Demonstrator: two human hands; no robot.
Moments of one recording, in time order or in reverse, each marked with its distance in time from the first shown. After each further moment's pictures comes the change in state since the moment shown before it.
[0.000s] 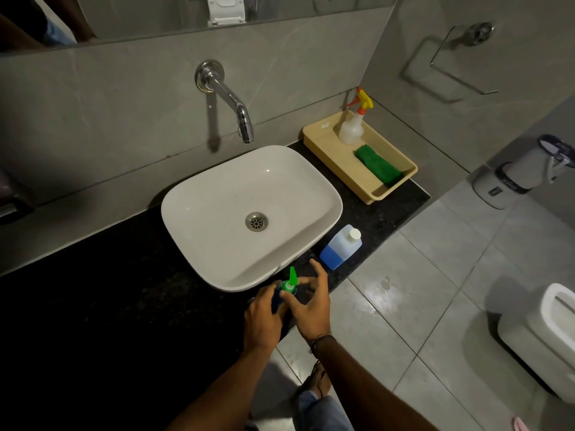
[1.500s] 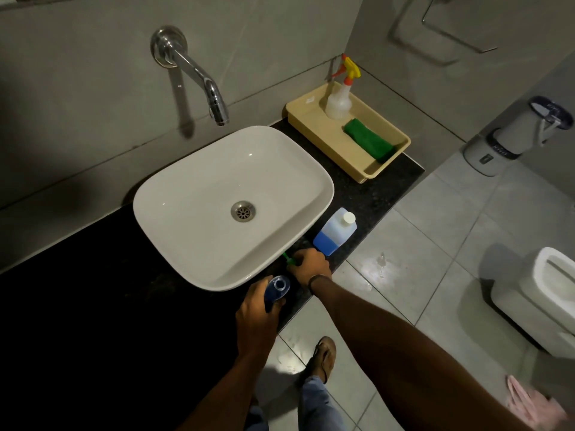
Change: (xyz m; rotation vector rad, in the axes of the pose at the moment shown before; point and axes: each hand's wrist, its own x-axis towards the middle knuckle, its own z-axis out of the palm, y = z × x) left_hand 0.000 -0.007 0.003 -0.023 -0.014 -0.030; right_hand 0.110 0.032 -0.003 -0.705 -0.260 0.278
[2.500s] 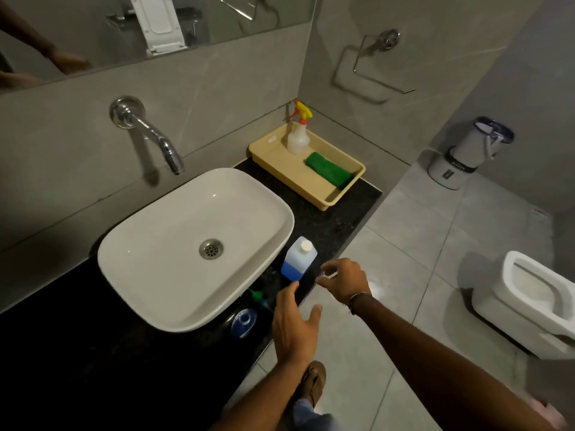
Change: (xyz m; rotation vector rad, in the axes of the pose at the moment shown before) left_hand -0.022 0.131 0.082 -0.063 -0.048 0.071; right_hand -0.040 0.076 -0.139 -0.045 0.235 -0.070
